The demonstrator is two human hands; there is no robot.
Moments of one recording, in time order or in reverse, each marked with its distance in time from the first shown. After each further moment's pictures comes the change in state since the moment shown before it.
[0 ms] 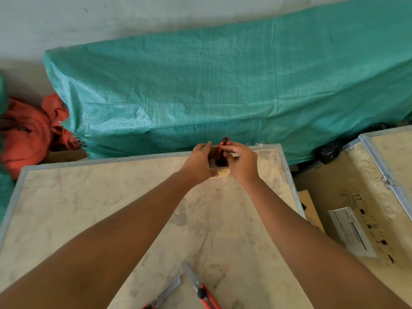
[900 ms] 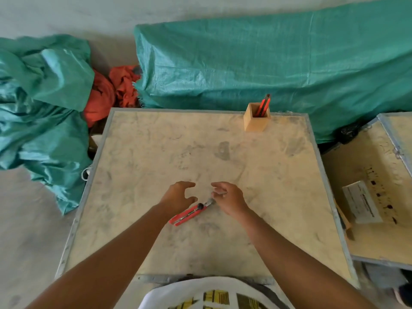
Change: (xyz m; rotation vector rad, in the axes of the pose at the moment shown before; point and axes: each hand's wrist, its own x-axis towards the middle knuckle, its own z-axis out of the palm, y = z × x) left_hand -0.354 -0.143 0.027 -0.061 -0.007 -0.318; right_hand -0.325 -0.106 0.062 0.048 -0.533 0.389
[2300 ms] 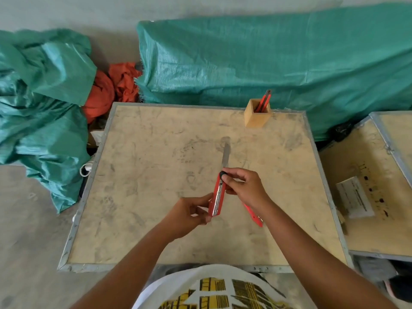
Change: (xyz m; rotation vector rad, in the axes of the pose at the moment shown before) left_hand -0.107 0.016 0.003 -0.627 -0.187 0.215; right_hand -0.048 -0.029 -0.033 0.427 0.032 -0.117
